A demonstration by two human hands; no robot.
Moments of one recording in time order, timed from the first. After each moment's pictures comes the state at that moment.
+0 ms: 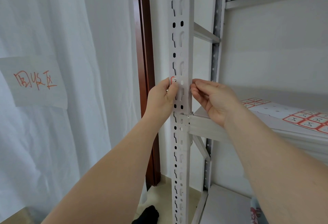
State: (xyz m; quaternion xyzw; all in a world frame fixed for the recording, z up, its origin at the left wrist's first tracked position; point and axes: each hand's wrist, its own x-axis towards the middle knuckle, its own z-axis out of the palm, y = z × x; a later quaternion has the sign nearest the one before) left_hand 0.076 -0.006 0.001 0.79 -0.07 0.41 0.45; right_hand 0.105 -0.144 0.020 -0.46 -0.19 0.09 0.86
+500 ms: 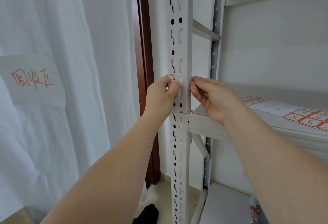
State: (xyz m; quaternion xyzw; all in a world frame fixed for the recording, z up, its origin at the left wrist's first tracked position) left_hand 0.078 -0.010 0.003 0.78 -0.05 0.43 0.45; right_hand 0.106 -0.144 0.020 -0.46 -0.19 0.09 0.86
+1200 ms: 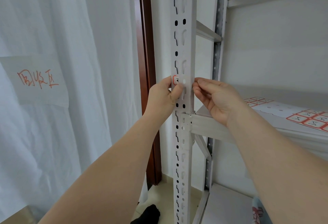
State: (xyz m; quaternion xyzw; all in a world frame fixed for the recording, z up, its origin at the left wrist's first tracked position) left_hand 0.073 -0.003 0.004 0.80 -0.07 0.40 0.44; right_hand 0.103 -0.145 0.021 -0.47 -0.19 0.09 0.86
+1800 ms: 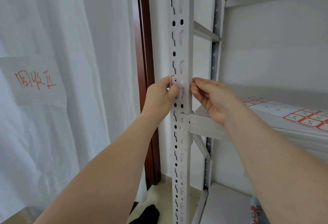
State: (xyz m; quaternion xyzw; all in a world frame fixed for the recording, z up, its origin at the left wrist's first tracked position) left_hand 0.075 0.001 0.004 0.81 -0.08 0.41 0.40; right_hand 0.104 -0.145 0.021 -0.46 -0.19 0.08 0.86
